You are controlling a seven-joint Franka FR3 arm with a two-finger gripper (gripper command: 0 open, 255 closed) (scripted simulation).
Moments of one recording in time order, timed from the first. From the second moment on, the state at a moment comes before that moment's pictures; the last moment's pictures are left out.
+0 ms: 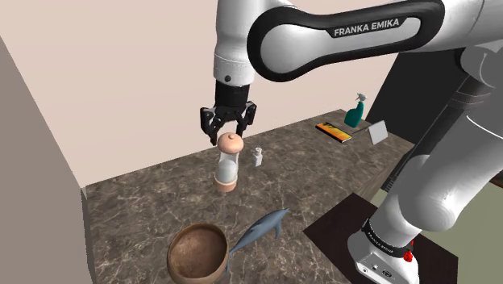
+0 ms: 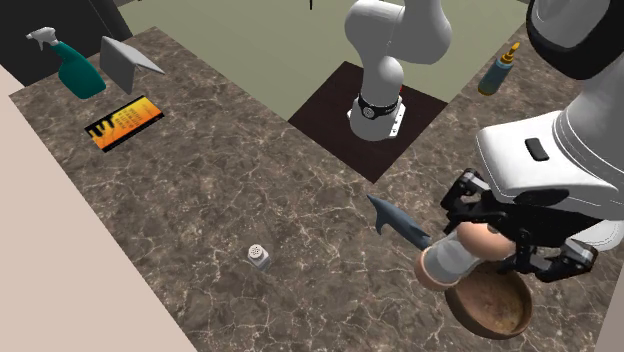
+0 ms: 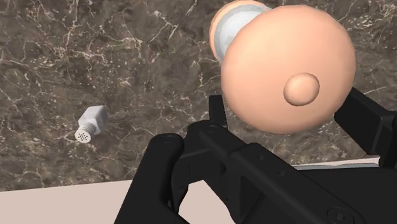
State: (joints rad) arm 0.12 -0.13 0.49 -1.96 0.02 1.90 0.82
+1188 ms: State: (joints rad) arm 0.26 0.08 0.66 -1.73 -0.11 1.82 1.16
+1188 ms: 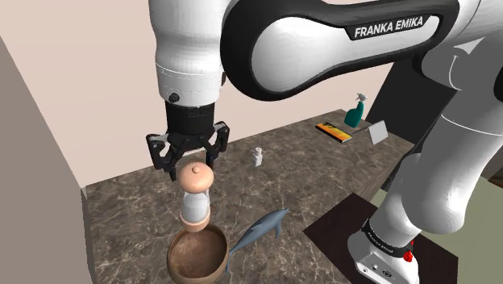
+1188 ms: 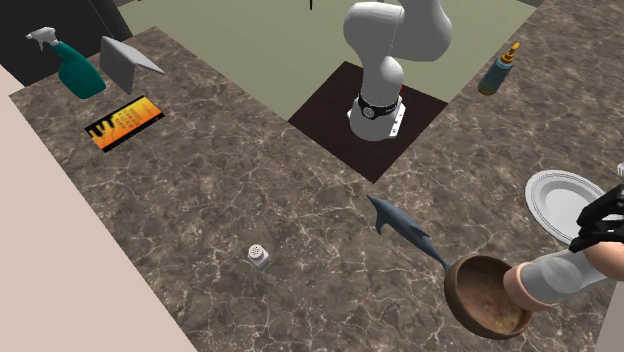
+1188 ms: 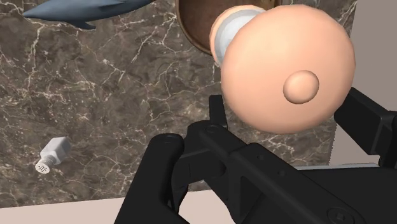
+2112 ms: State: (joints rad) arm 0.26 0.11 0.66 -1.88 -0.13 2.00 1.18
